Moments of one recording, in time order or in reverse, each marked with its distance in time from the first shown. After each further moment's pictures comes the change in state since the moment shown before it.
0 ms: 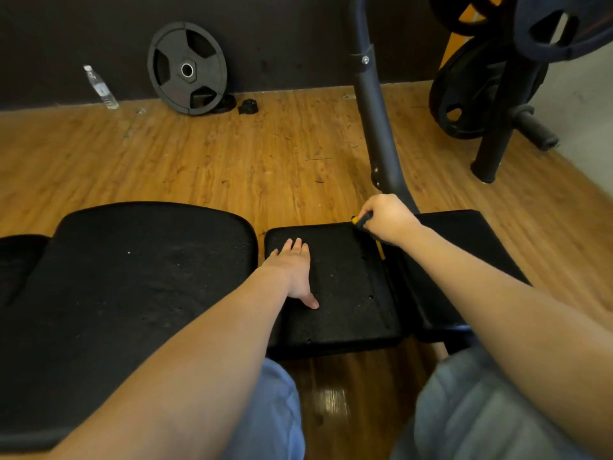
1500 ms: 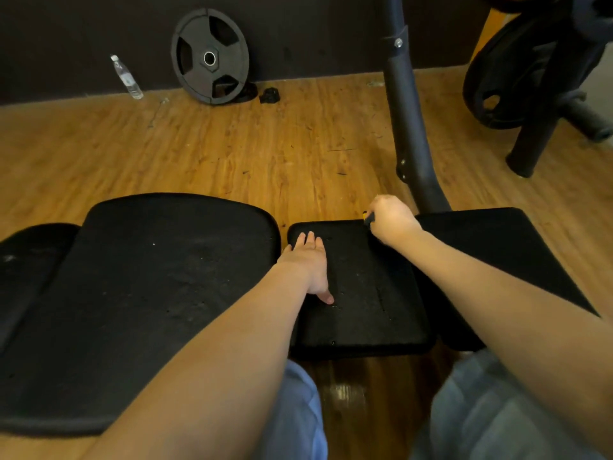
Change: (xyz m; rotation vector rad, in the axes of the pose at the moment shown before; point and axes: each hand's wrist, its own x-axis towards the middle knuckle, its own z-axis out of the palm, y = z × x) left_hand 0.003 -0.012 0.001 -0.017 -0.014 -0.075; right_hand 0.037 -0.018 0.042 -0.174 0.082 -0.034
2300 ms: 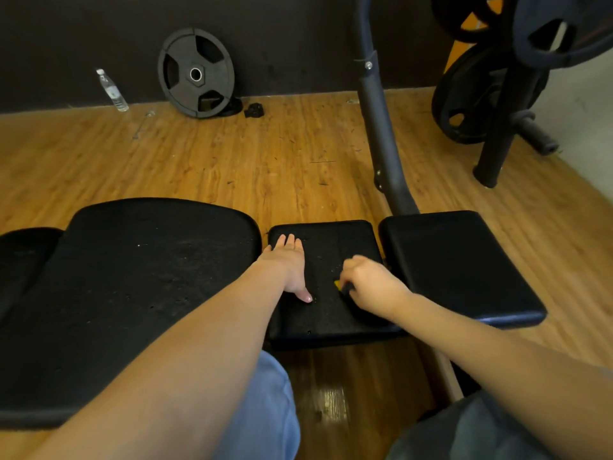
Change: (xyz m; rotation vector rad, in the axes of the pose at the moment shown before) left_hand -0.021 0.008 -0.002 0.023 0.027 -0.018; right_hand -0.119 0.010 0.024 -0.098 -0.087 -0.437
